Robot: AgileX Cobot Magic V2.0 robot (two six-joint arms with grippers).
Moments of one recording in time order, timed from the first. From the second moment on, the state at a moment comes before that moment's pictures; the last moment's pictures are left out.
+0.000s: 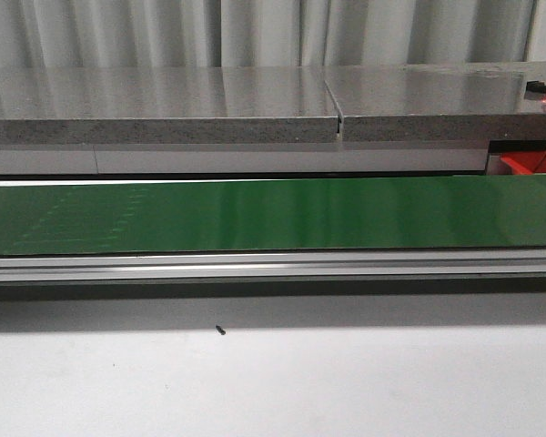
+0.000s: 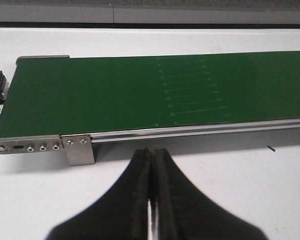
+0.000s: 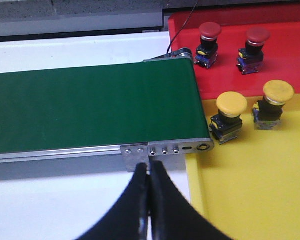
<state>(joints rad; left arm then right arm) -0.14 0.32 -0.44 -0.10 0.67 -0.02 -0.09 0.41 -0.46 0.07 0.59 0.06</state>
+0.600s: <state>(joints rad) 0.11 0.66 -0.62 -0.10 0.62 -0.02 -0.09 0.41 -0.46 0.06 0.59 0.06</state>
